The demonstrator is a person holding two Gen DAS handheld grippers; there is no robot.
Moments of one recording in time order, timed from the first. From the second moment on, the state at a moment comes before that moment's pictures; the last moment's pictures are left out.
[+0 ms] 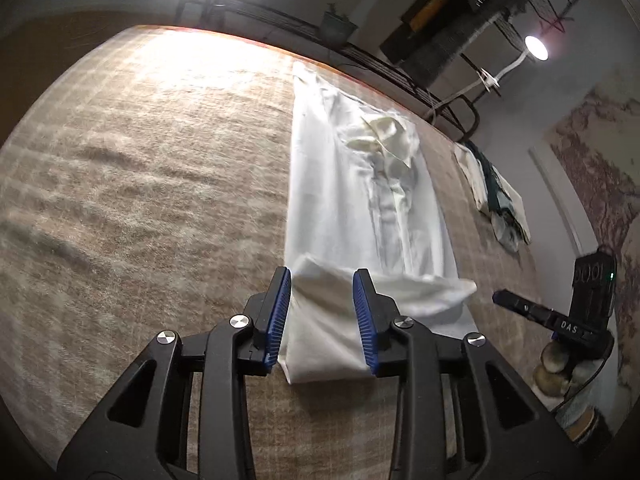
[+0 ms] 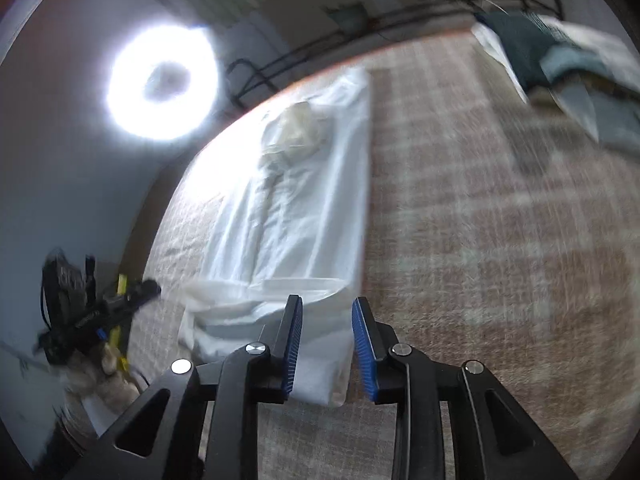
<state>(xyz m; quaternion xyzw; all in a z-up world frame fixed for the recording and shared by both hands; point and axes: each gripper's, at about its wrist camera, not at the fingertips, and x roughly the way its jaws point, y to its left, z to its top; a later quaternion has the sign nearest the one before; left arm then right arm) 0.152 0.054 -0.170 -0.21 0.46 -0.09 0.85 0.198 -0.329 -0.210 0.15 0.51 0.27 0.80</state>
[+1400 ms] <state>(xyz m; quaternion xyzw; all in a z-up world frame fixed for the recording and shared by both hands) 0.310 0.045 -0.166 -0.11 0.46 -0.06 0.88 0.314 -0.314 -0.198 0.08 0.47 0.24 0.84</state>
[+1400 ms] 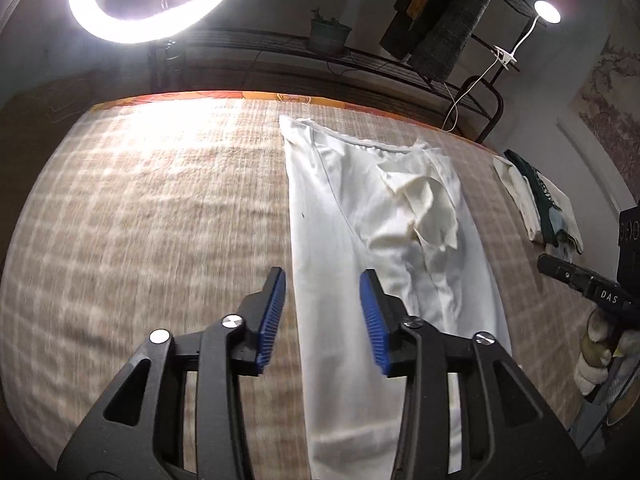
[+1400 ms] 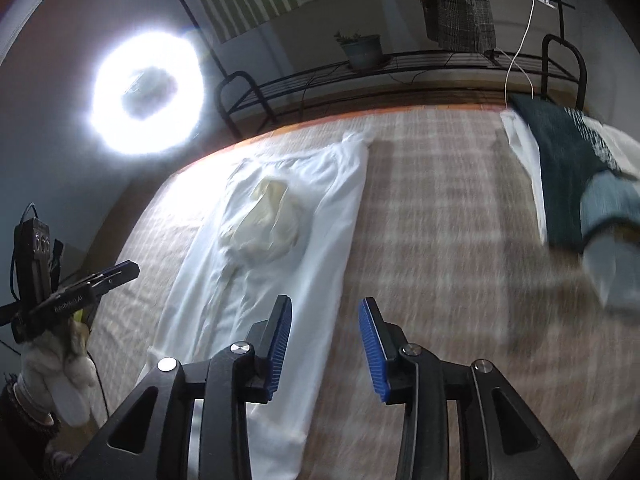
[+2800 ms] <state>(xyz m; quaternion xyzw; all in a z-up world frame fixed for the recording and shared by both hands) 0.500 0.017 -0.224 0.02 0.42 -0.10 0.90 0.523 -0.264 -0.262 0.14 0.47 0.29 0.82</state>
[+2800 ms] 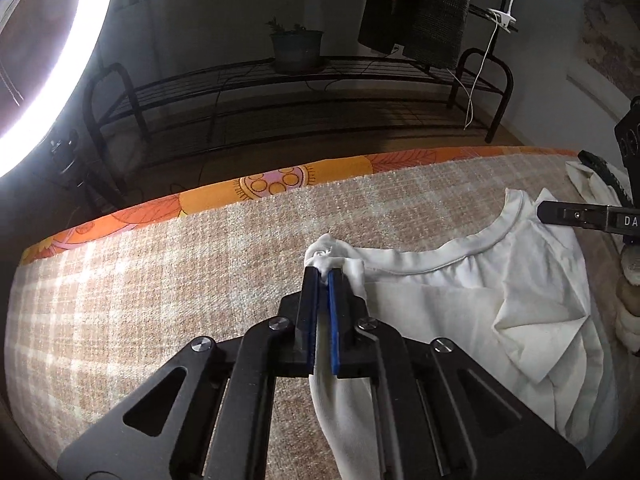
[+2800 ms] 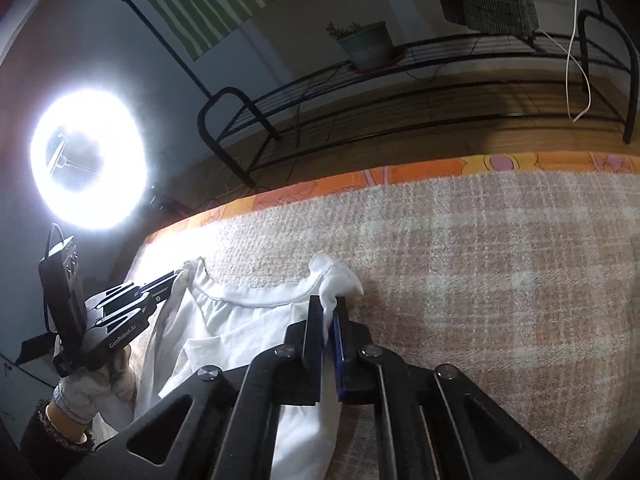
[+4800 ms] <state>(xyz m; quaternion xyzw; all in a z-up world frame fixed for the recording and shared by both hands) 0.080 0.056 -0.173 0.00 0.44 -0.13 0.89 0.111 -0.319 -0.176 -0.10 0.40 0.29 0.86</state>
